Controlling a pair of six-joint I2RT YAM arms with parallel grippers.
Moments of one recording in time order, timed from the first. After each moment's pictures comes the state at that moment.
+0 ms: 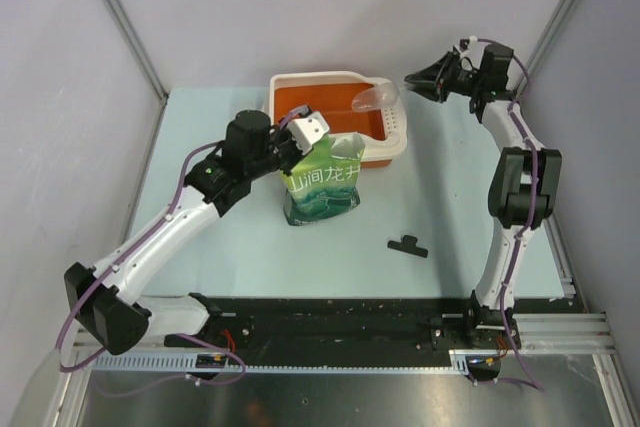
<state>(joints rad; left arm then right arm) -0.62 1.24 1.23 -0.34 0.13 0.48 -0.06 2.09 1.78 0.06 -1.10 1.13</state>
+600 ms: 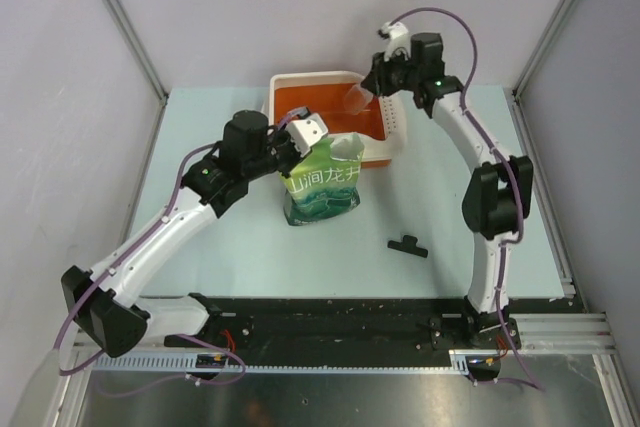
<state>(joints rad) -0.62 1.24 1.24 -0.37 0.16 0.48 0.24 2.12 2.03 -0.29 -0.51 0.04</state>
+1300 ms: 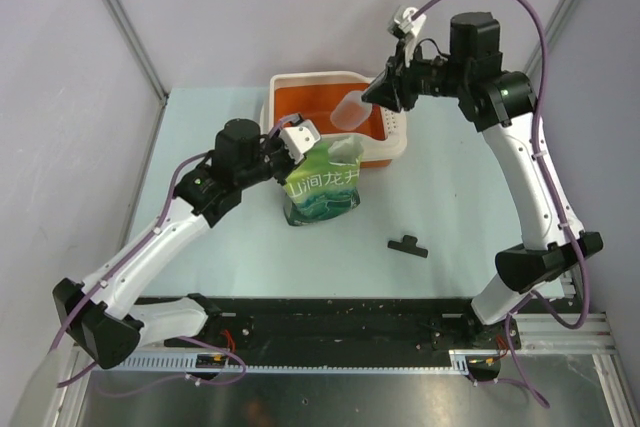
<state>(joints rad) -0.61 1.17 1.17 -0.35 0.20 0.46 0.37 1.63 2.12 -0.80 -0.72 -0.25</state>
